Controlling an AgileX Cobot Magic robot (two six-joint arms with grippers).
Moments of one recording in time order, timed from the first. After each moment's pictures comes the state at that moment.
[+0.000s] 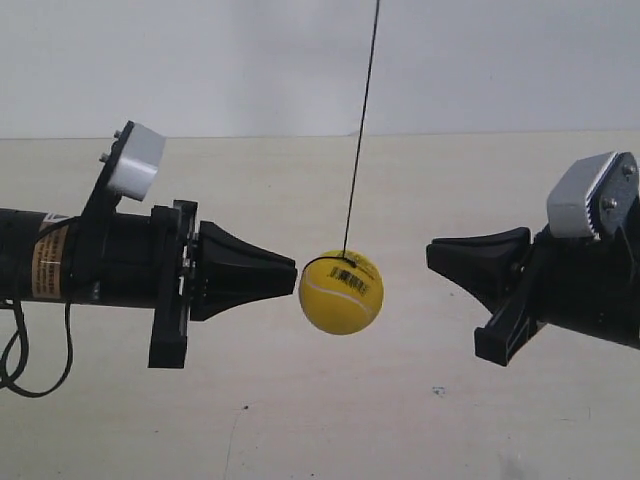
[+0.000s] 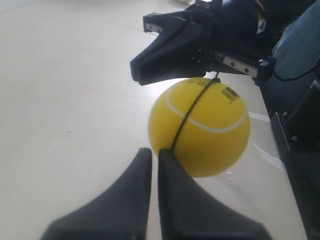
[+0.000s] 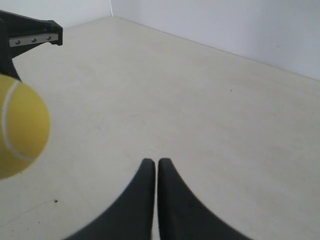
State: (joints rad) left arm -0.27 1.68 -0.66 1.38 -1.10 -0.83; right arm 0.14 1.51 -0.35 -0.97 -1.02 0.50
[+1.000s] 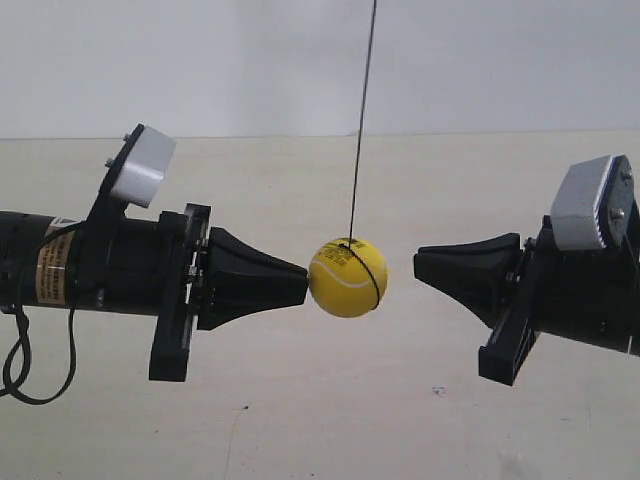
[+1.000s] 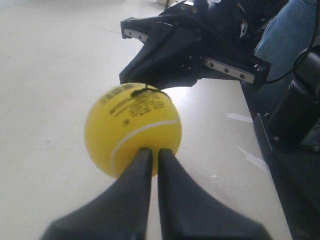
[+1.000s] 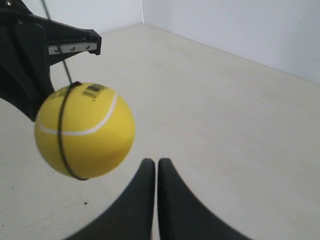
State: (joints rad) left arm -0.30 1.68 -0.66 1.39 -1.13 -0.82; right arm 0.14 1.51 -0.35 -1.06 -1.10 0.51
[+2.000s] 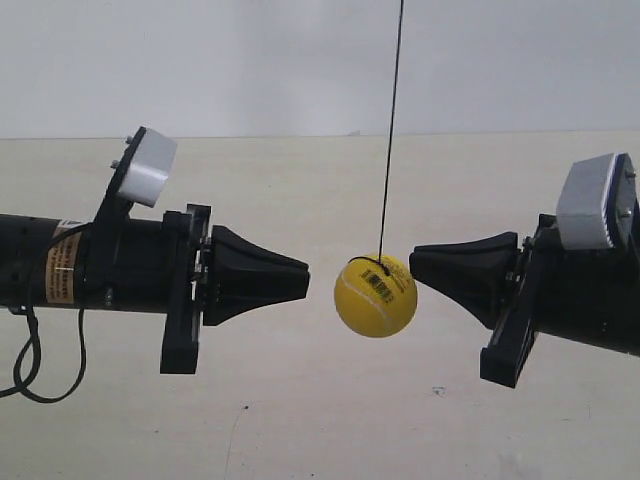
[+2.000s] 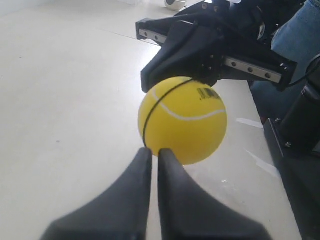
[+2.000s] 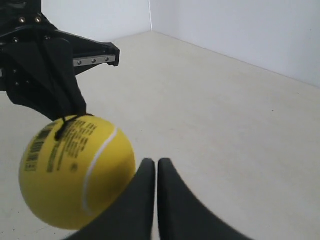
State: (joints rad) left arm -0.30 1.71 -0.66 1.34 -1.13 -0.79; right arm 0.14 1.51 -0.35 -1.07 -1.13 0.53
